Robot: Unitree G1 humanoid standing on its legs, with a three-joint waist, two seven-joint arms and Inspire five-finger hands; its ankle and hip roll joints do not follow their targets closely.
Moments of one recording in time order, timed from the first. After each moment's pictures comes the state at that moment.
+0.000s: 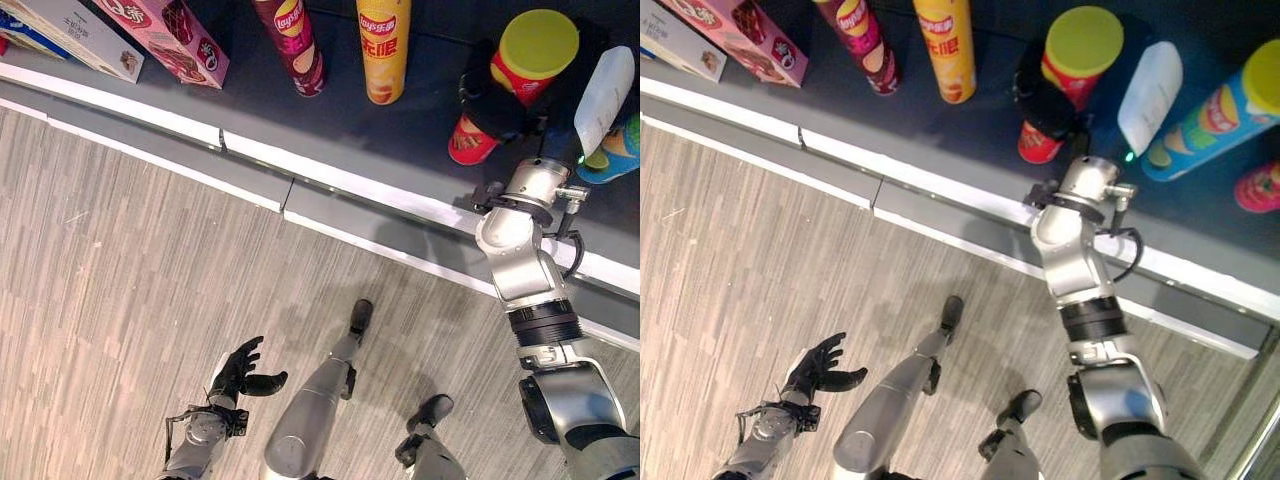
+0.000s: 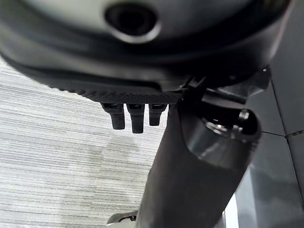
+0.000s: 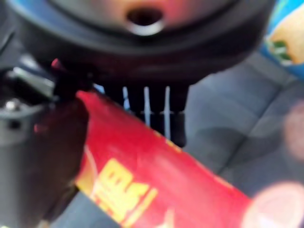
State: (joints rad) left arm -0.01 0.34 -0.28 0.66 -0.26 -0.16 0.10; right arm -0.82 -0.50 0.12 0.32 -0.35 0.02 -0.76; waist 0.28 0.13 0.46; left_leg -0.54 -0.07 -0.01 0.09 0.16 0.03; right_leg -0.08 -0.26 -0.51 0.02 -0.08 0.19
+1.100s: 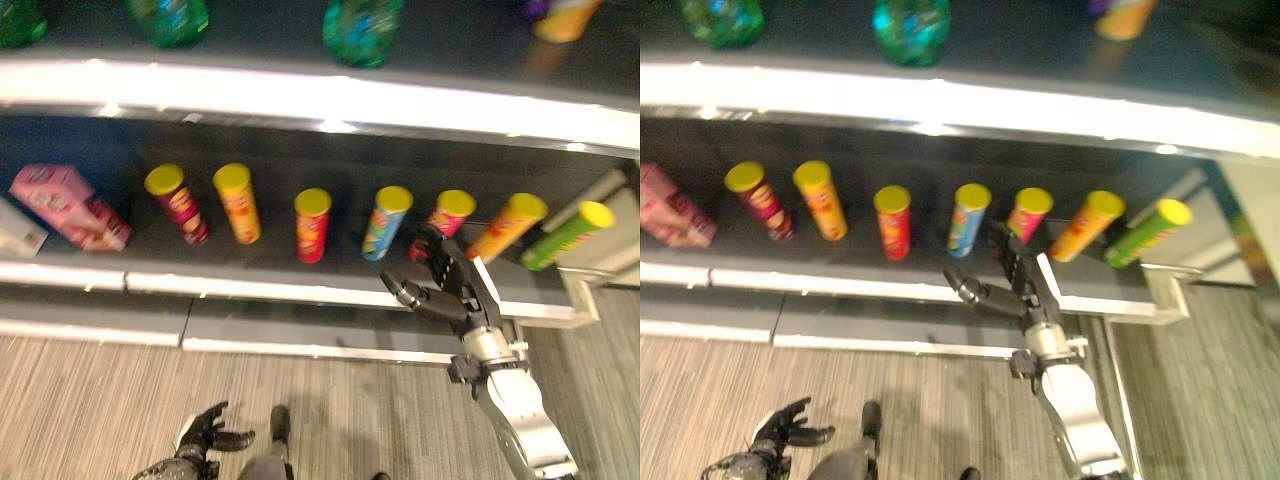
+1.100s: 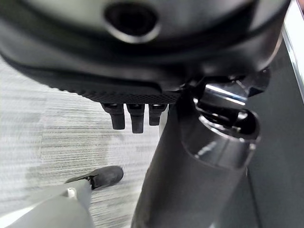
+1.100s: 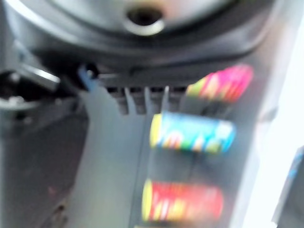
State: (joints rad) left arm 0.09 0.31 -0.09 0.93 -0.15 -0.07 0.01; right arm 0.14 -0.42 0.04 -0.16 0.29 -0.13 -0.05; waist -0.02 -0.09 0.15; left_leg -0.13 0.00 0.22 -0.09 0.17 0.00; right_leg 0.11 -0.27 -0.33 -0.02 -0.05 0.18
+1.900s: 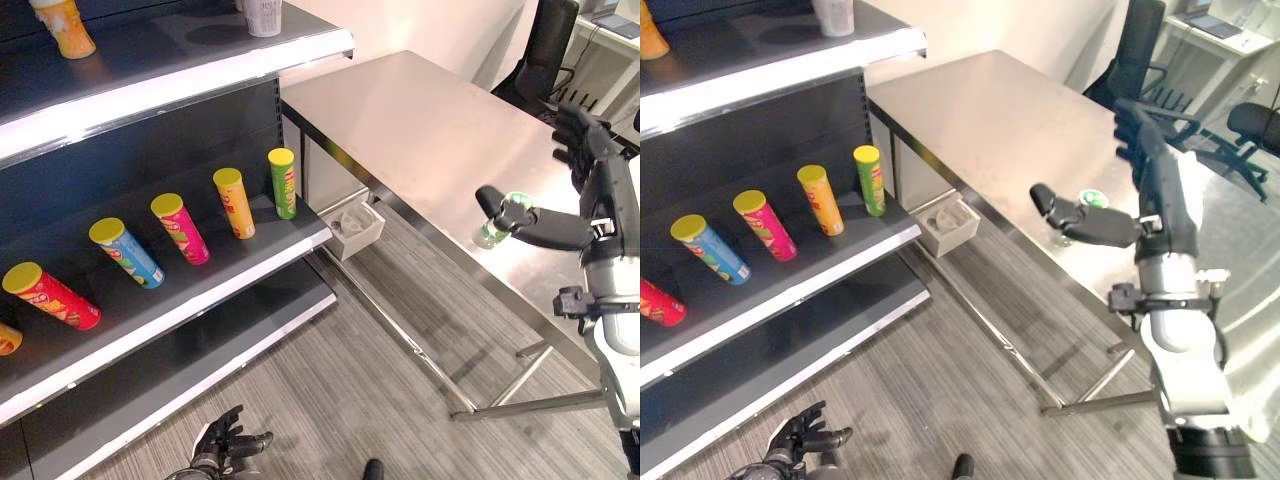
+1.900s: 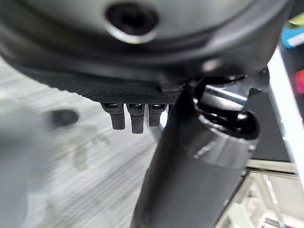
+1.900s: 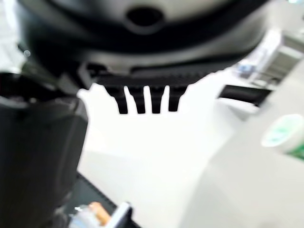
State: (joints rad) left arm 0.12 0.25 -0.08 0.83 -0.25 -0.09 -0.01; right arm -0.13 -0.79 -0.18 -0.12 0.25 -0.20 -0.19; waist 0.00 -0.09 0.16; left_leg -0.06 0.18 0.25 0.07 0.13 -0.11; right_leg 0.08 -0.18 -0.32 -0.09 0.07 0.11
